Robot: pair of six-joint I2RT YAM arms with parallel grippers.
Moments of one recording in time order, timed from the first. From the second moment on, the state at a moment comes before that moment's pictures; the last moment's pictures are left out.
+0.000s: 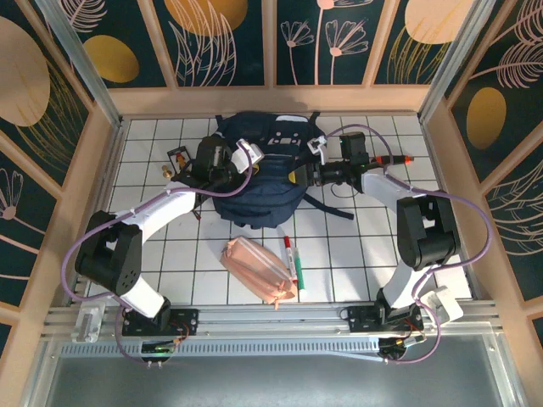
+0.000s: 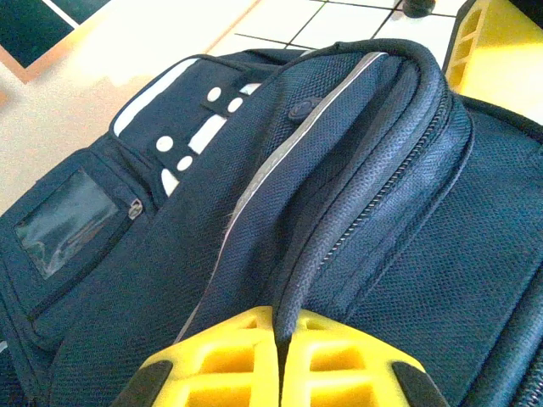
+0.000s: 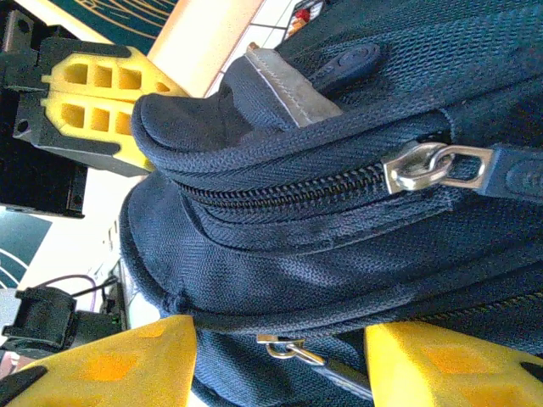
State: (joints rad) left arm -0.47 1.61 1.07 0.01 0.31 0.42; right arm 0.28 1.73 1.11 -0.12 -0.99 0.15
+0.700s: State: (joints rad) left arm -0.47 1.61 1.07 0.00 0.30 0.37; right arm 0.32 1.67 1.06 -0.16 -0.86 0.04
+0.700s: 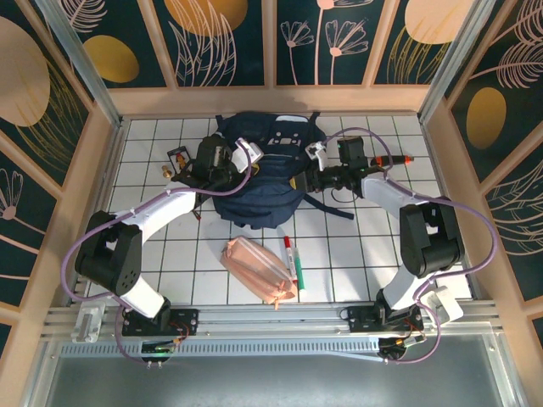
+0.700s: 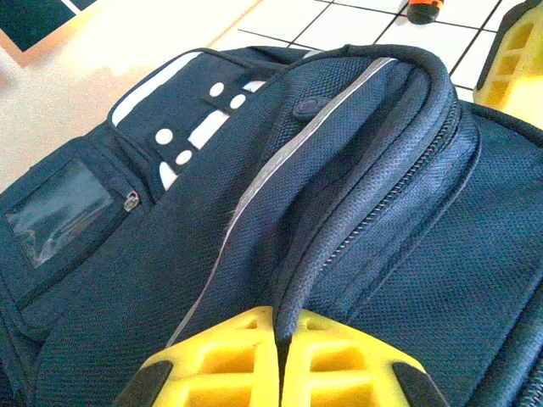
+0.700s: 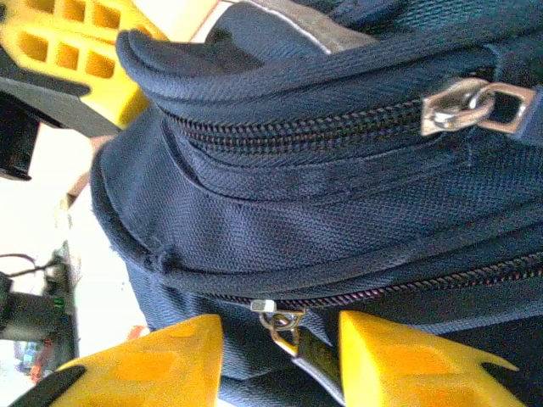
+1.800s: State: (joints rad) left arm -0.48 1.67 1.25 -0.27 0.29 0.13; right arm 0.52 1.49 1.06 -0.28 -0.54 0.00
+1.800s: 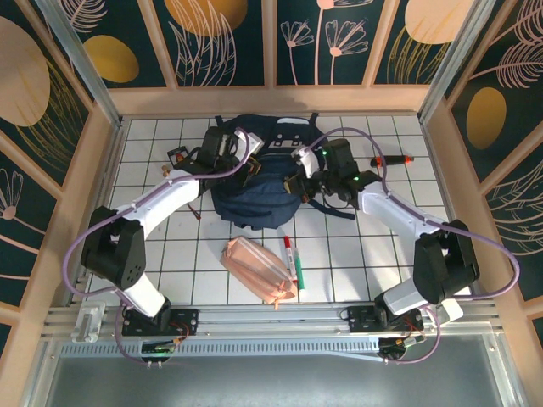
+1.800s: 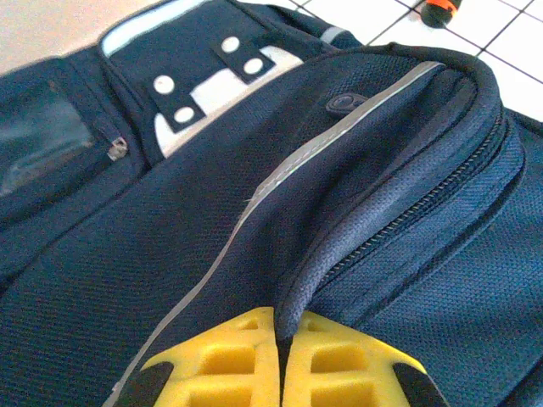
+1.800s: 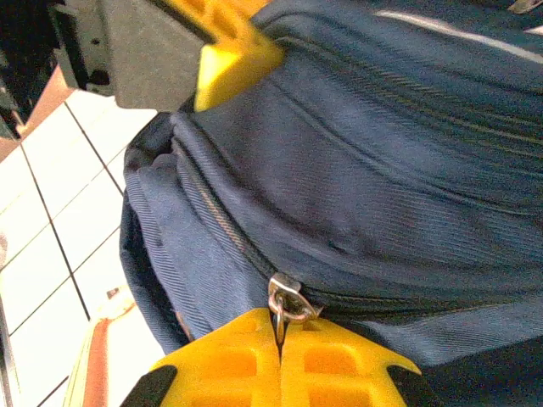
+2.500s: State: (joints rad) left arm -0.45 1.76 1.46 -0.64 0.31 0.11; right arm 0.70 1.61 1.15 -0.28 -0.51 0.17
